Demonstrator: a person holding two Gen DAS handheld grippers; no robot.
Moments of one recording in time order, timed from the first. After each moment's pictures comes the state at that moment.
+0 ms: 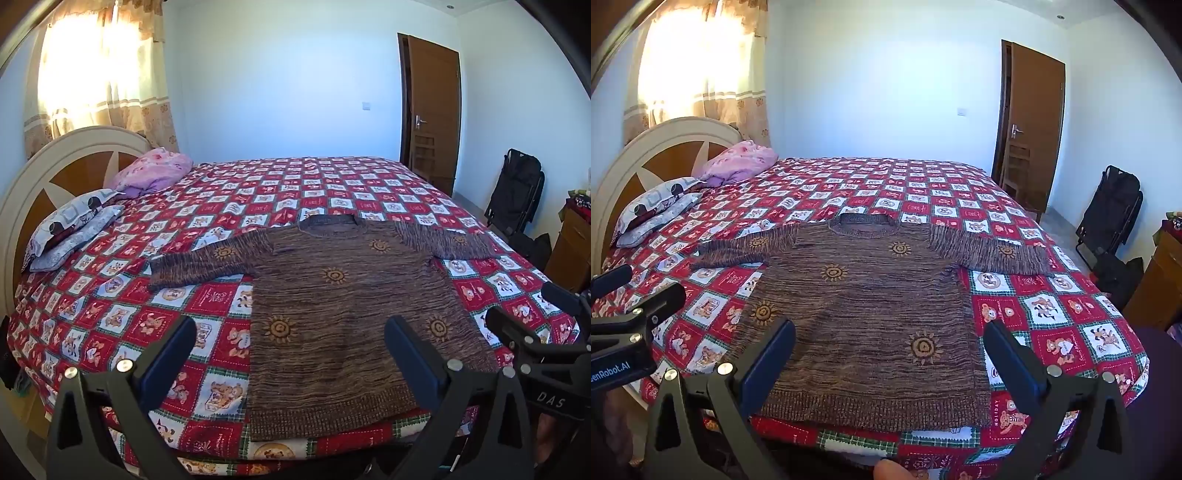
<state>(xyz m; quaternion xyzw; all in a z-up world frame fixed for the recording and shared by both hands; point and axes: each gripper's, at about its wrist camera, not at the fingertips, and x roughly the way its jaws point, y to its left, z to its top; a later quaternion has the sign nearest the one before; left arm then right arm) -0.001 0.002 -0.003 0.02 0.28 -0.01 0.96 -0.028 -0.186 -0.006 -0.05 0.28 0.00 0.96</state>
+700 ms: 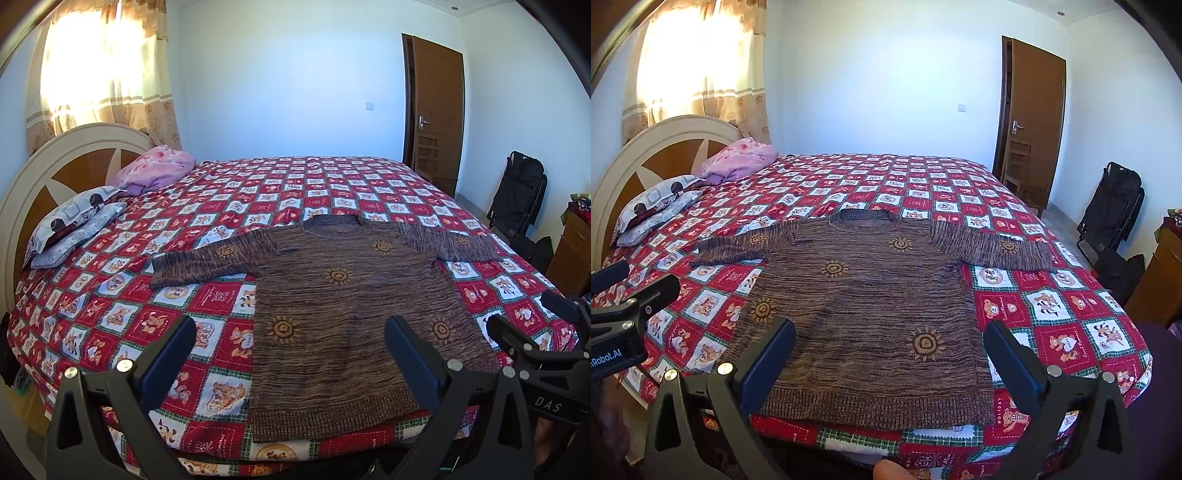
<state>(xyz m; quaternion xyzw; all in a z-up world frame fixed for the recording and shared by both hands) 0.001 0.001 -0.005 0.02 0.29 -0.01 0.96 -0.026 -0.184 -0.009 -0.05 0.28 -0.01 0.96</state>
